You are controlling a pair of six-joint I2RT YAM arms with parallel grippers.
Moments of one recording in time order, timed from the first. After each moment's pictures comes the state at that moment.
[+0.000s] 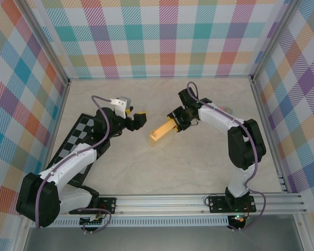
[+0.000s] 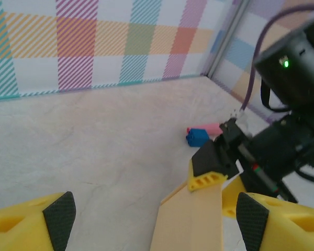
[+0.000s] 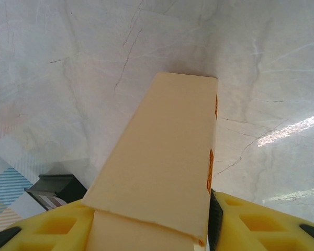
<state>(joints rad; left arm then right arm) -0.43 1.19 0.74 0.22 0.24 -0.27 0.48 1.85 1.39 -0.65 -0.33 1.40</state>
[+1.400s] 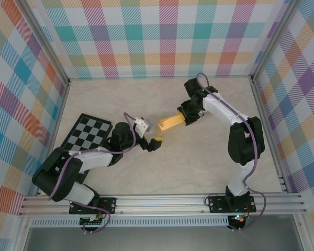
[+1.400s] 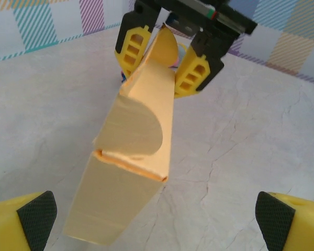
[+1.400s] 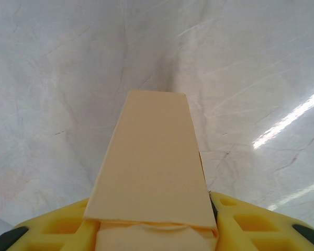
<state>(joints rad) -0.58 1.47 0.52 0.65 0.40 0.06 0.40 1.90 1.60 -0.96 -0.22 1.46</state>
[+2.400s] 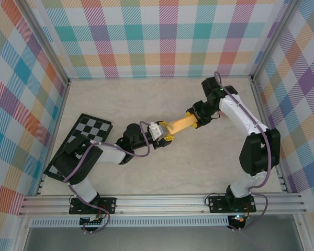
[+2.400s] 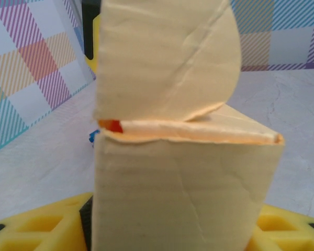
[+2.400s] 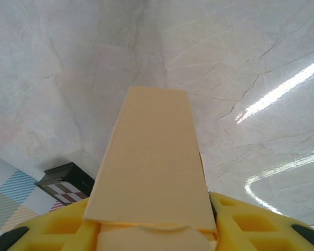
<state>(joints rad) -0.70 1.69 0.61 0.96 0.45 0.28 0.29 1.71 1.51 -1.09 -0.41 1.28</state>
